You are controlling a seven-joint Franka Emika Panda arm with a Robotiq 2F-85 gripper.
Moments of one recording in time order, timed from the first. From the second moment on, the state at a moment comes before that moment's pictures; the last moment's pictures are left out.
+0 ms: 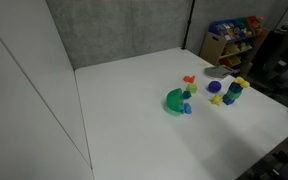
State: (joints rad) arm -0.04 -0.57 -0.01 -2.63 0.02 2.15 0.05
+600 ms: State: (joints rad) arm 0.00 -0.21 0.00 -2.55 0.10 2.41 0.05
